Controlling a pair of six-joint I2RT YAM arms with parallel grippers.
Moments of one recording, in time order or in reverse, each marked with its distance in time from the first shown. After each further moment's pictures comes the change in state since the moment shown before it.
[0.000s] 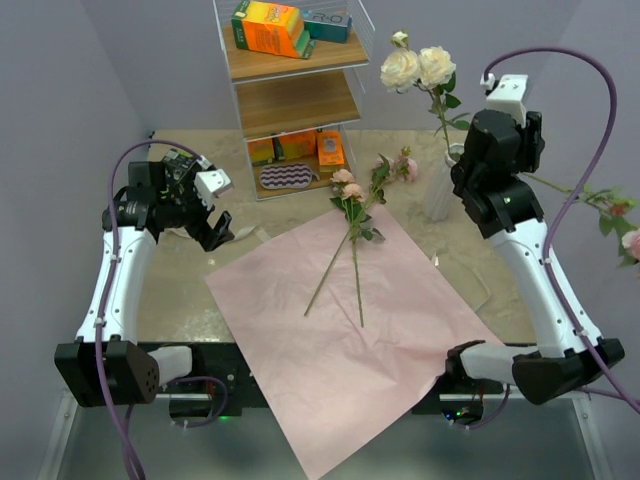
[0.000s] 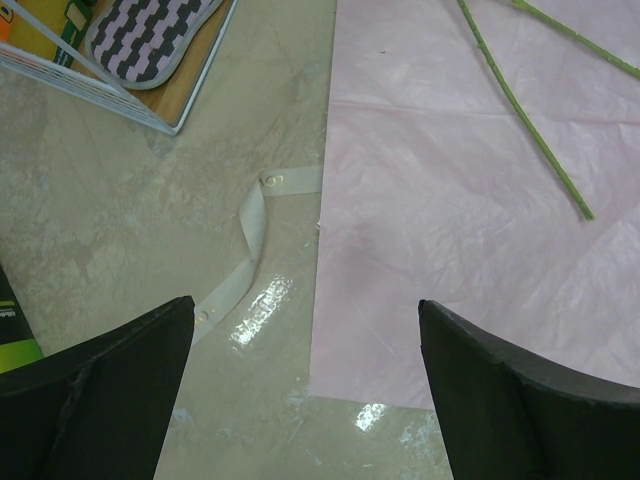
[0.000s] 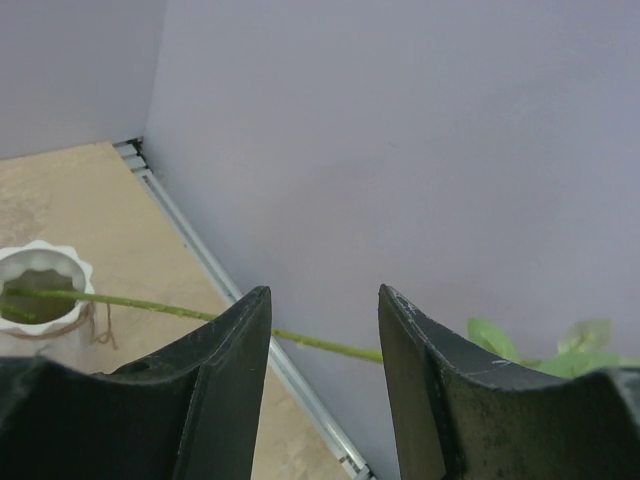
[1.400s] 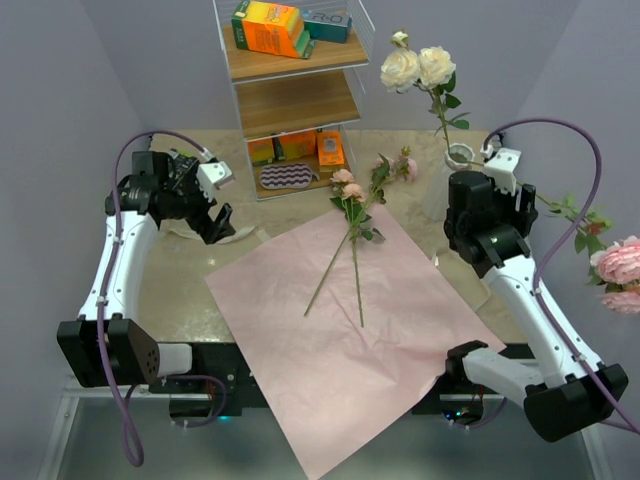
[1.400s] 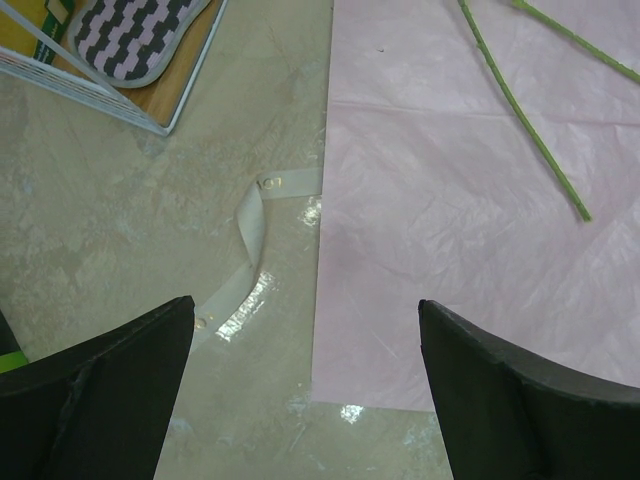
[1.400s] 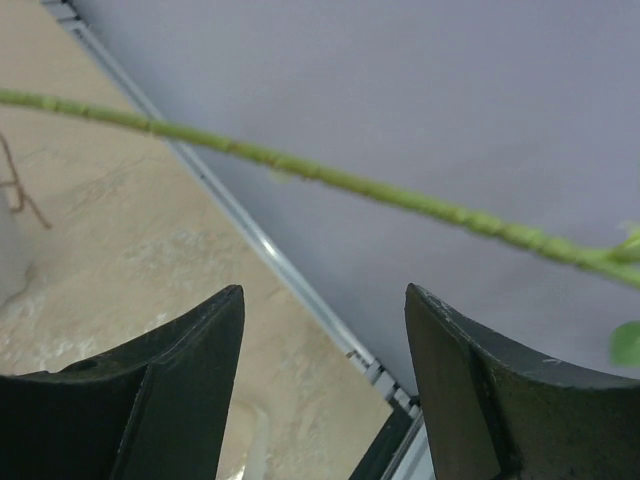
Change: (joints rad) left arm 0.000 0.098 0.066 -0.031 0.013 0.011; right arm 0.002 -0.181 -0.422 -0.256 0.068 0.472
